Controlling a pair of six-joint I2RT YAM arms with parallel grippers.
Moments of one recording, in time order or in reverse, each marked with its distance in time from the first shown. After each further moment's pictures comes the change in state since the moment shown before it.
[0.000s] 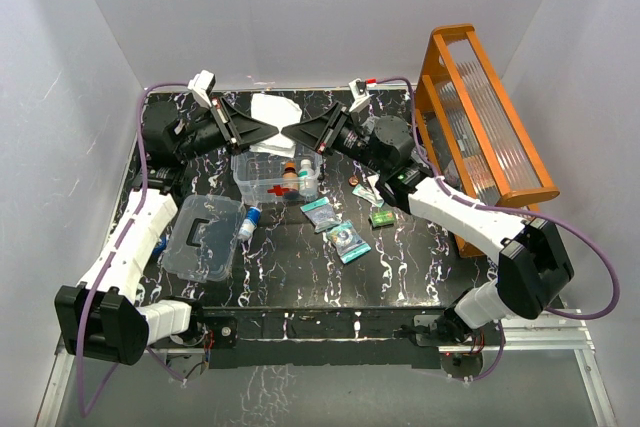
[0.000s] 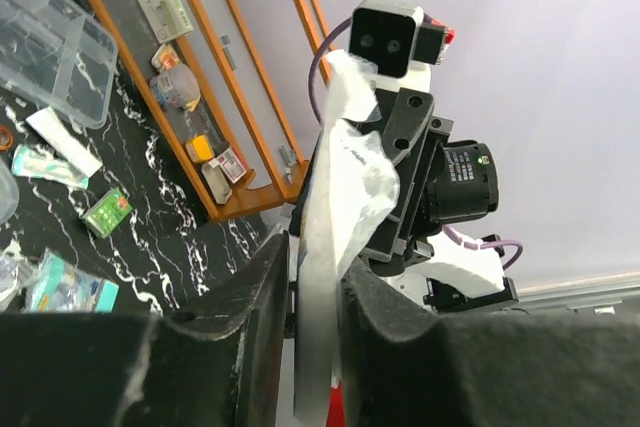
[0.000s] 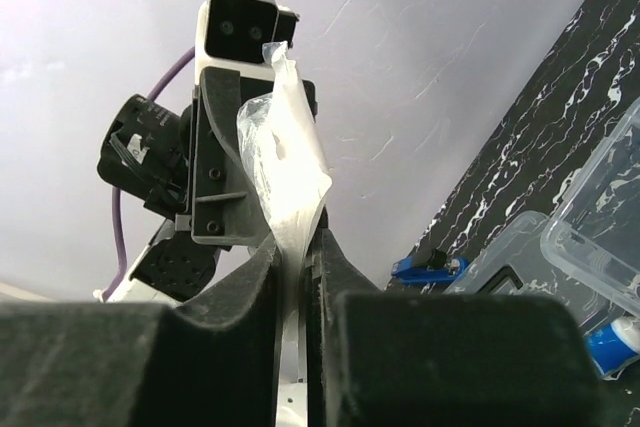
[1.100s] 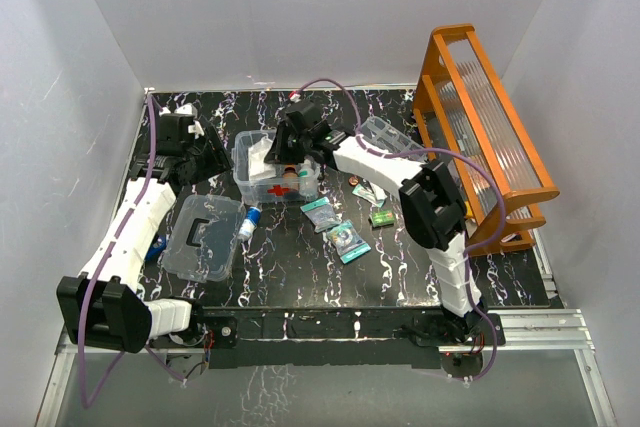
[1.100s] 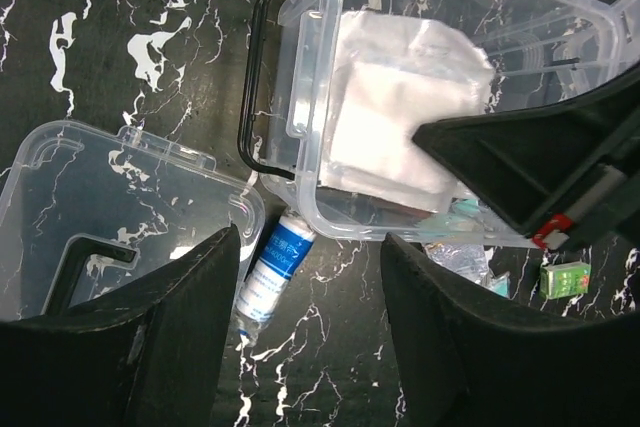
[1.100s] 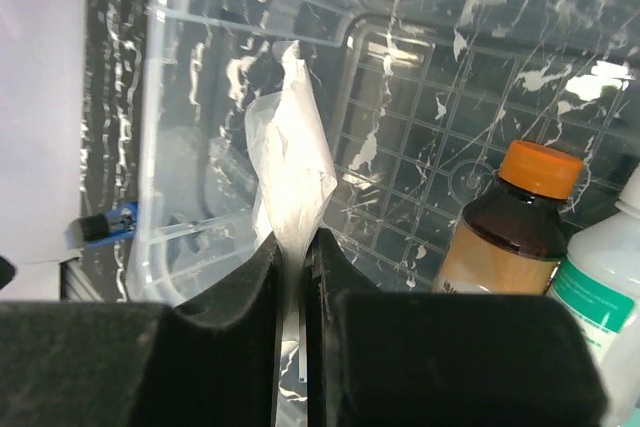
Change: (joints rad) left arm 0.027 0.064 0.084 -0.800 -0.883 0.664; right arm 0.054 0.691 0.708 -0.850 0.157 -0.360
